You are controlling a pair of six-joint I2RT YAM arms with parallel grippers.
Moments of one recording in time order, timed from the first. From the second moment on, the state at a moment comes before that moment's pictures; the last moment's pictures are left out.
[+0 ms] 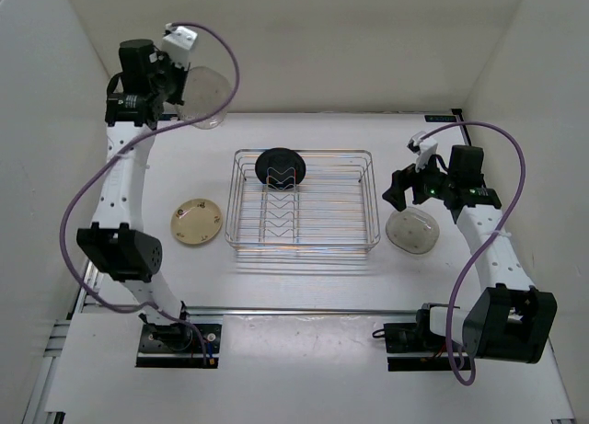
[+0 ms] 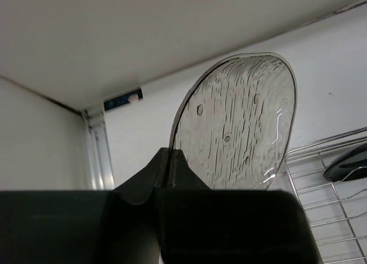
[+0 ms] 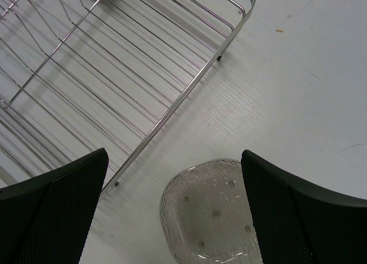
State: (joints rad) left arm 0.02 1.79 2.04 -0.67 0.16 0.34; right arm -0.05 1.20 0.96 -0.45 -0.65 -0.40
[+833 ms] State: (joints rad) left arm -0.60 1.49 1.60 -0.57 -0.26 1.00; right arm -0.05 1.23 0.96 -0.45 -0.60 -0.40
